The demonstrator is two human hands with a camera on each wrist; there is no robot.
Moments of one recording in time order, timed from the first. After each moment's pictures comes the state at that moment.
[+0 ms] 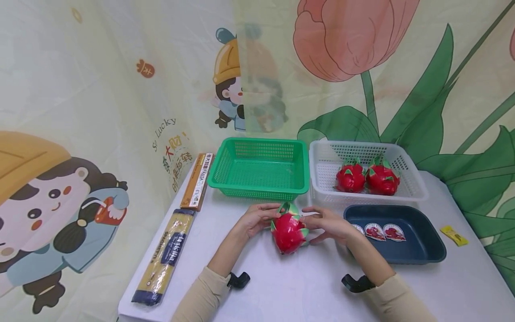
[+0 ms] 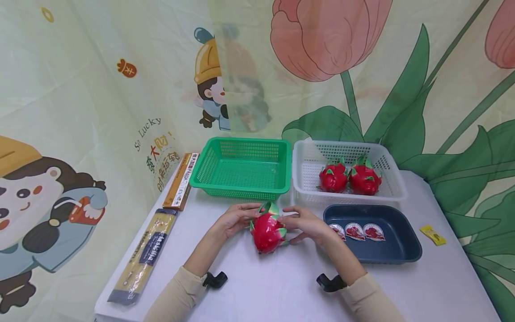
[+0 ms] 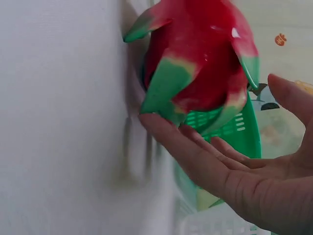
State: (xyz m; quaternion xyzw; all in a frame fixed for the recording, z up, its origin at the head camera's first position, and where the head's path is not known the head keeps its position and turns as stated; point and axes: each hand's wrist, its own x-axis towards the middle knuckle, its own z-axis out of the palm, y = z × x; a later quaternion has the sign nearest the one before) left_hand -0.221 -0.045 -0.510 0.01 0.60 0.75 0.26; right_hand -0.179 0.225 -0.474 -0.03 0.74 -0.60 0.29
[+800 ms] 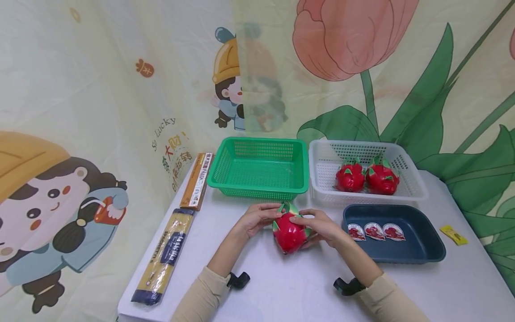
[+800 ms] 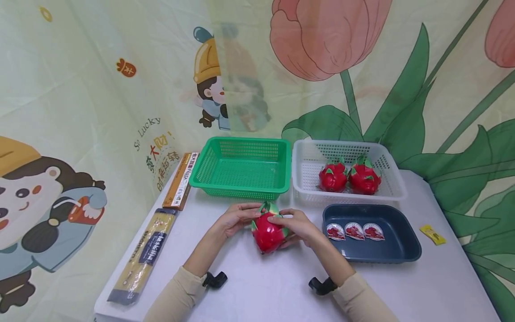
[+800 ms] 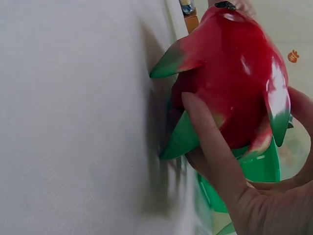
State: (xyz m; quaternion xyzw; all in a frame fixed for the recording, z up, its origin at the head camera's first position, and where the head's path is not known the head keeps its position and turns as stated) left_hand -0.218 -0.045 -0.510 0.02 0.62 0.74 0.25; right_hand -0.179 0.198 -0.488 0.05 0.75 -0.61 0.27
